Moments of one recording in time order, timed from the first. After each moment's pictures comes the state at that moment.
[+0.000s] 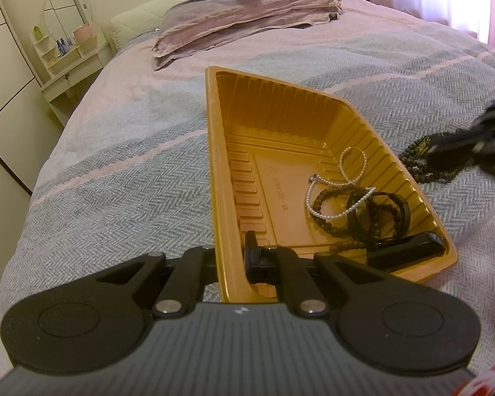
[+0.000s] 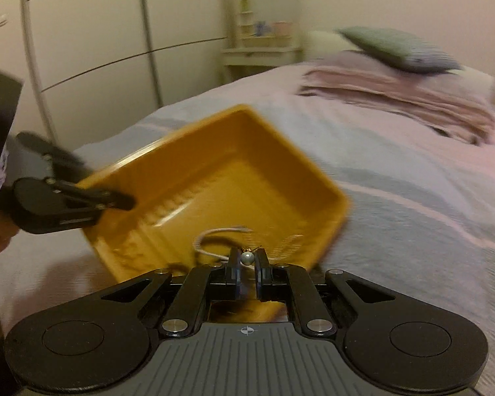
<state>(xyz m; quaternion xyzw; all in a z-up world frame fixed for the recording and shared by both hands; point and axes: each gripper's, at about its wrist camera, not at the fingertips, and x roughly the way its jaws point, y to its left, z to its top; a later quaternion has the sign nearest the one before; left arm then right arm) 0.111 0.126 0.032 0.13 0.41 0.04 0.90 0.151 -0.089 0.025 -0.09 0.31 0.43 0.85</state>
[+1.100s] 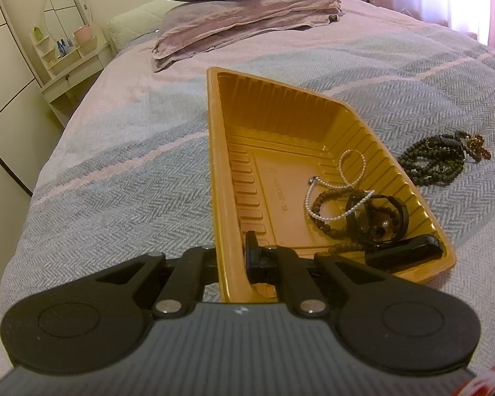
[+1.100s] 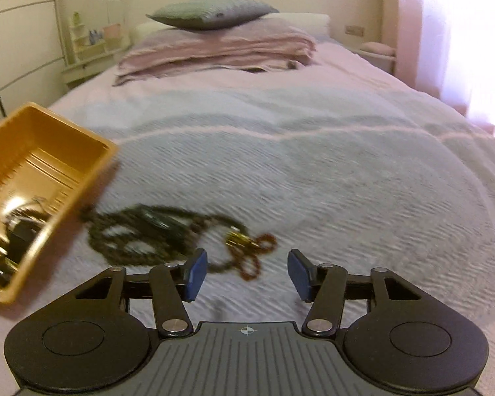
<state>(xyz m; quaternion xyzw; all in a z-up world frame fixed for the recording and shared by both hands) 0.111 0.126 0.032 0.13 0.41 0.04 0.90 0.176 -0.272 -0.029 -0.01 0.36 0.15 0.92</state>
